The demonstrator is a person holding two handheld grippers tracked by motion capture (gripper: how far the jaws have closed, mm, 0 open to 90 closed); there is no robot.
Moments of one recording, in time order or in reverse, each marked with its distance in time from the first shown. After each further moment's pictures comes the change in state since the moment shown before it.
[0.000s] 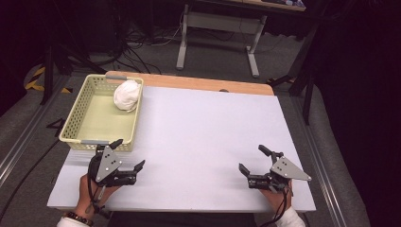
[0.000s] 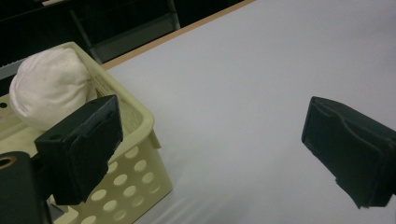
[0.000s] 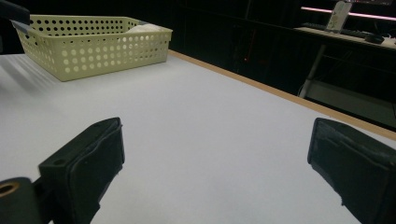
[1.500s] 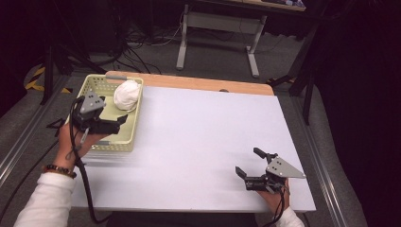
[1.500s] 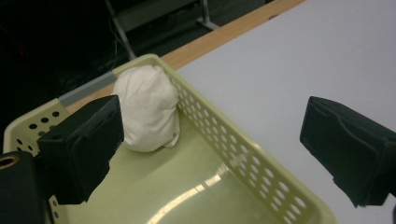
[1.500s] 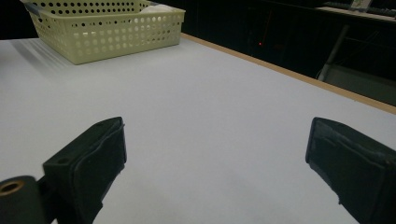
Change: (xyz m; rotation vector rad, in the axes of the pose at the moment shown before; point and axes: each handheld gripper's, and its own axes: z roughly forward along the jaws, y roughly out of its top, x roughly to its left) left arm 0.125 0.079 0.032 0.193 0.042 -0.091; right arm 0.002 -0.008 0.007 0.063 0.056 0.013
